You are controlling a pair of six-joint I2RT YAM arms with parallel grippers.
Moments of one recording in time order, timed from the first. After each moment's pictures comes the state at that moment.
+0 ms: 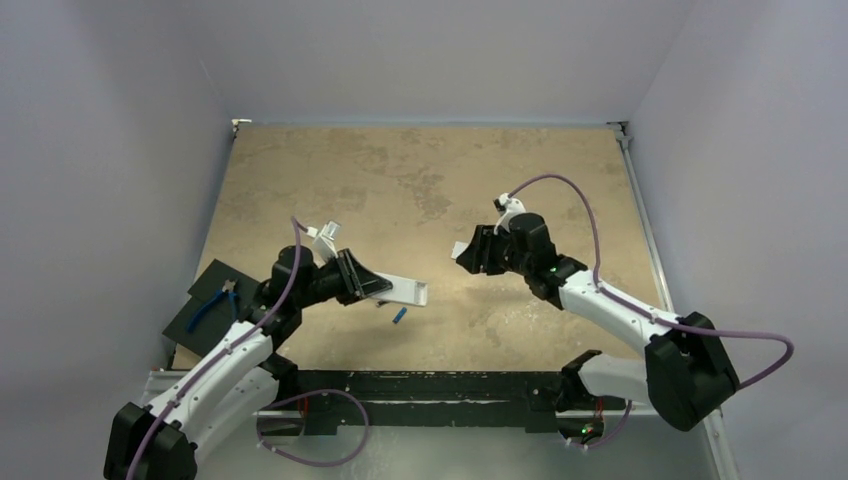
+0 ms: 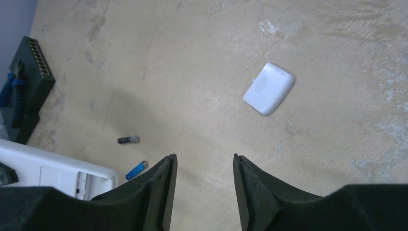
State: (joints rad) left arm -0.43 0.77 0.36 0.02 0.52 -0.98; right arm 0.52 1.21 0.62 0.03 -0.18 0.53
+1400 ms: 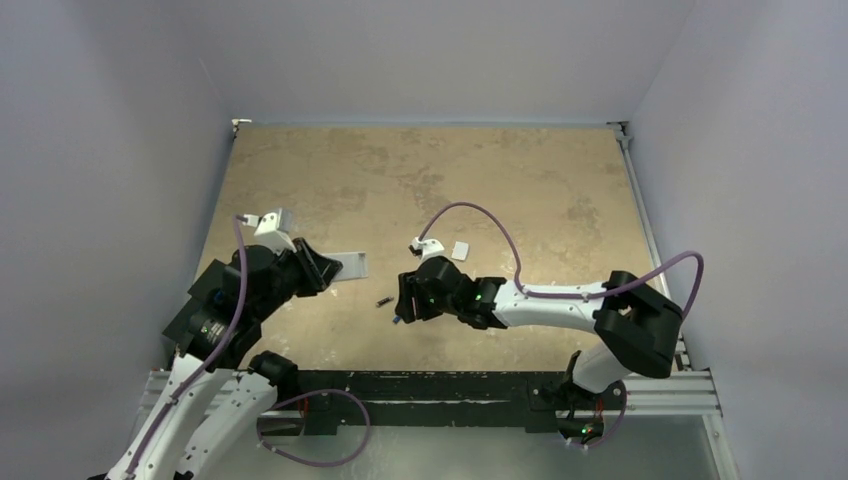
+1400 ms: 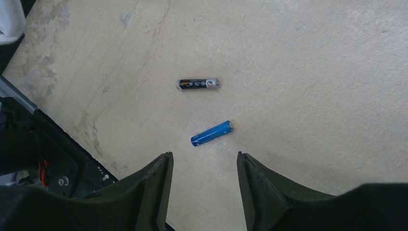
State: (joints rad) left arm -0.43 0.53 0.74 -0.65 0.03 -0.64; right arm 1.09 1.51 0.80 -0.02 0.14 0.71
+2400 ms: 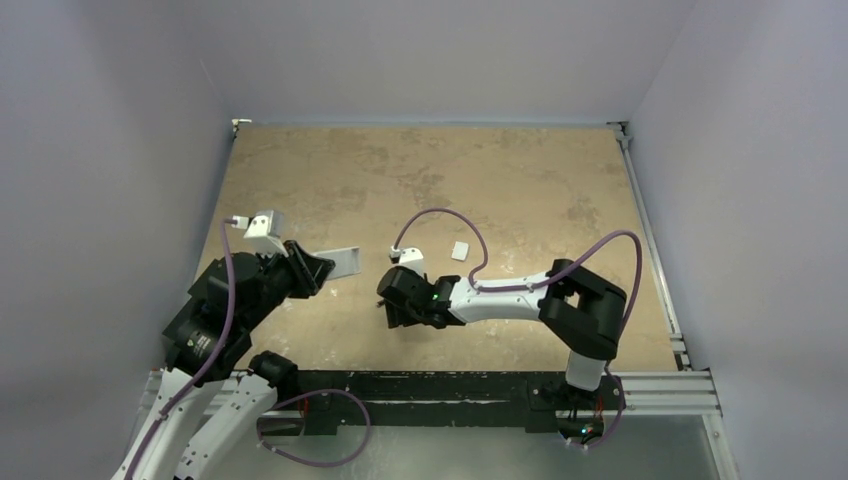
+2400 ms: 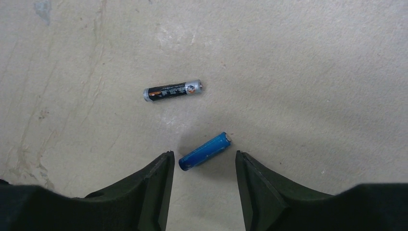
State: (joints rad) left arm -0.43 0.47 0.80 -0.68 0.02 -0.54; right arm 1.19 1.78 1.05 -0.25 0.31 0.85
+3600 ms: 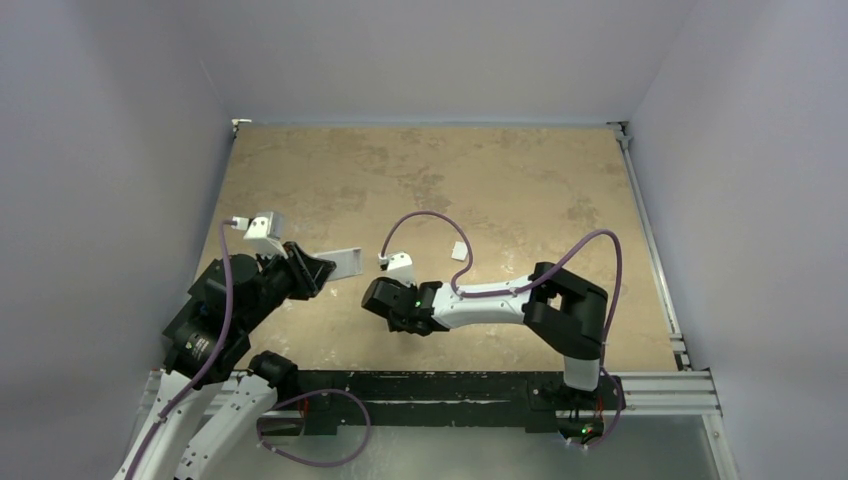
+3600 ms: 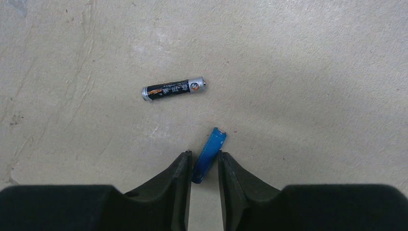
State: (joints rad) left arm -0.43 0.45 0.80 -0.68 0.04 -0.53; right arm 1.26 1.87 1.17 -0.38 0.45 0.87
